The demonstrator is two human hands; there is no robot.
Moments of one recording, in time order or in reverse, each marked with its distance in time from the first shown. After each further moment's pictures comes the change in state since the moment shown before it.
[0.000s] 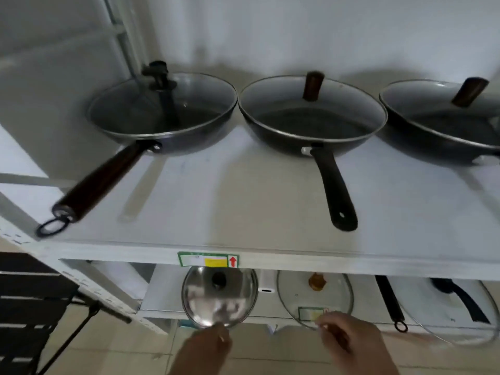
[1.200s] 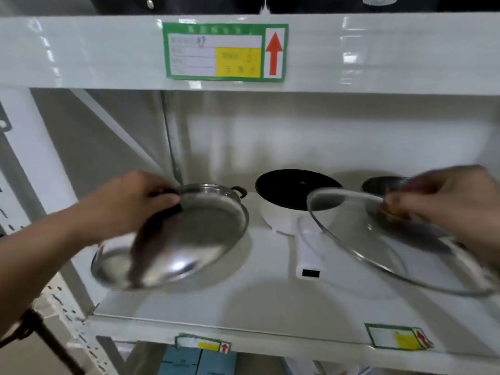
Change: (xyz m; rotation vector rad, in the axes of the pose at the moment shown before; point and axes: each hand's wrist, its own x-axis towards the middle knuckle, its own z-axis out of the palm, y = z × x) left_hand 0.115 -0.094 -0.097 0.301 0.655 0.358; right_hand 0.124 0.070 0.067 0.194 0.361 -0.050
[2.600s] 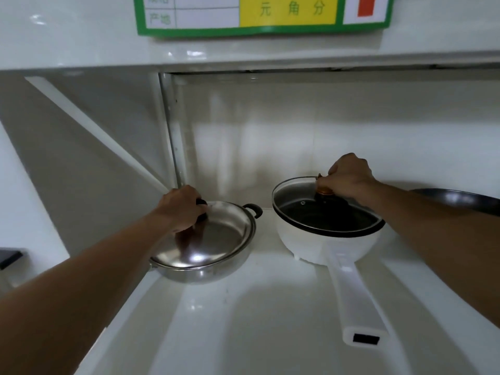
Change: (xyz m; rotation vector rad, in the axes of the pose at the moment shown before) left_hand 0.174 -0.067 0.114 0.086 0.078 -0.187; right_hand 0.196 -0.015 0.192 -0.228 -0.063 0.021
